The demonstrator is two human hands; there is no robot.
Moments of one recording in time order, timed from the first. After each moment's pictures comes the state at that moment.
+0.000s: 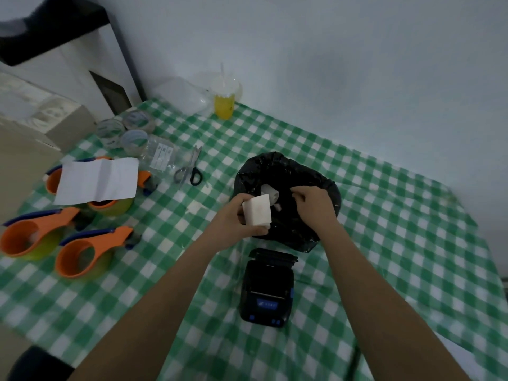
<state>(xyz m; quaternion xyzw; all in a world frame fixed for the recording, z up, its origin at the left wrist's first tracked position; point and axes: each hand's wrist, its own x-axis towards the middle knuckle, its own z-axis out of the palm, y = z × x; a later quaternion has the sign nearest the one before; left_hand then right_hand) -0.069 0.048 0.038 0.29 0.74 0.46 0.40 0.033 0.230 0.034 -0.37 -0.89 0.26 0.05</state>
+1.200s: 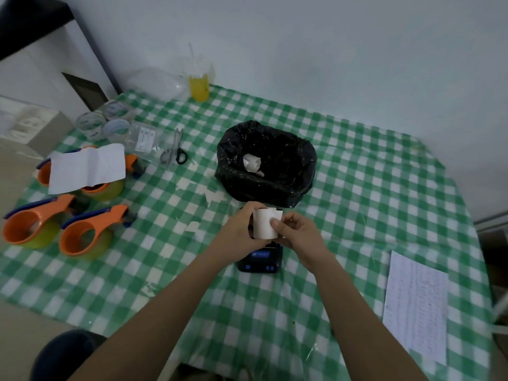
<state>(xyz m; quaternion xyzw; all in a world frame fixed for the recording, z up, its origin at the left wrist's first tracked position) 0.033 -0.001 0.031 0.43 0.73 0.40 0.36 0.156 0.104 0.030 -0.41 -0.50 0.75 0.14</state>
